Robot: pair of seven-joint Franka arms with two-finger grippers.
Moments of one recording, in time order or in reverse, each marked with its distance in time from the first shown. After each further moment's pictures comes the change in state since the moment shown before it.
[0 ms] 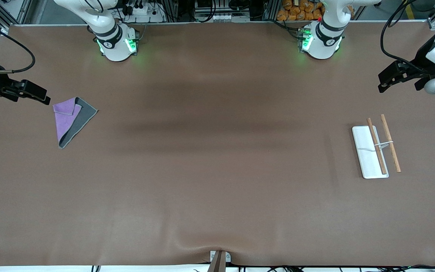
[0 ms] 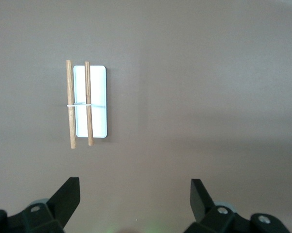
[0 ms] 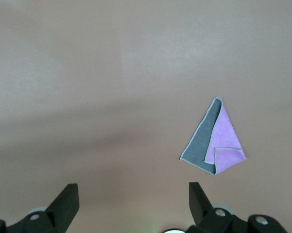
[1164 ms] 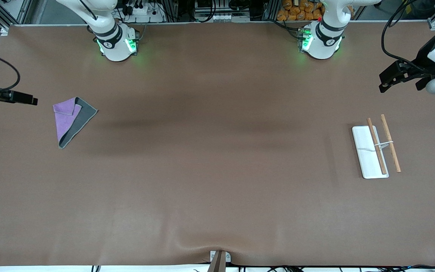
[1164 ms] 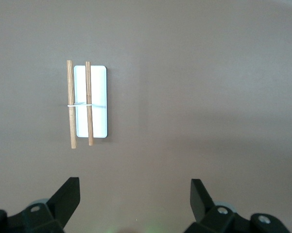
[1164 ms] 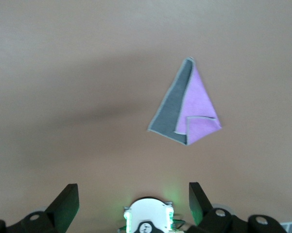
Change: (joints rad) left arm 0.002 0.005 0.000 0.003 0.000 -0.004 0.000; right arm -0.165 0.081 -0.024 -0.086 -0.046 -0.077 -0.157
